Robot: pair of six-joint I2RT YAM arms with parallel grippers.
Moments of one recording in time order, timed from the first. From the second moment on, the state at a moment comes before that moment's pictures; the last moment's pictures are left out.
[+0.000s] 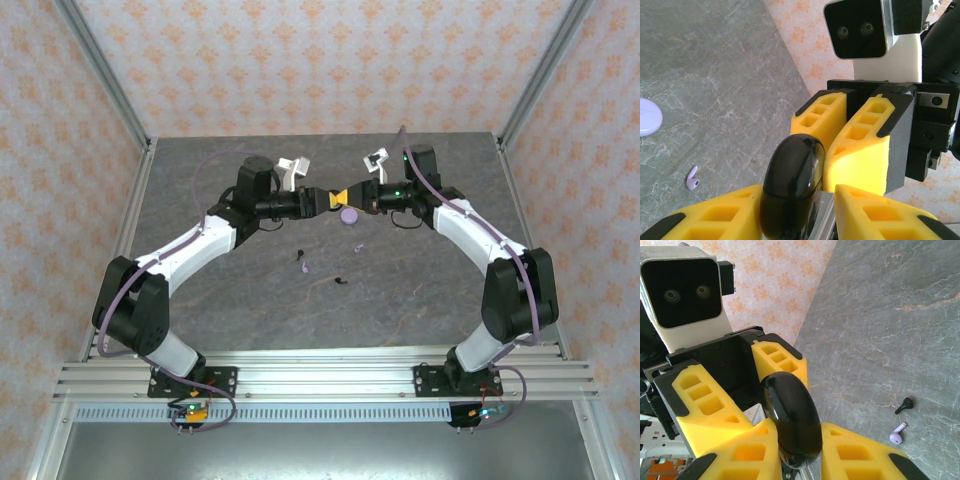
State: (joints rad) left arm -0.41 1.56 1.11 0.04 0.72 -0.70; right arm 0.30 1.60 1.20 -0.20 -1.05 0.53
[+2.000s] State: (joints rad) left arm -0.53 1.36 0.78 0.57 0.62 -0.24; right arm 0.46 1.28 1.31 -0.70 -0.55 0.29
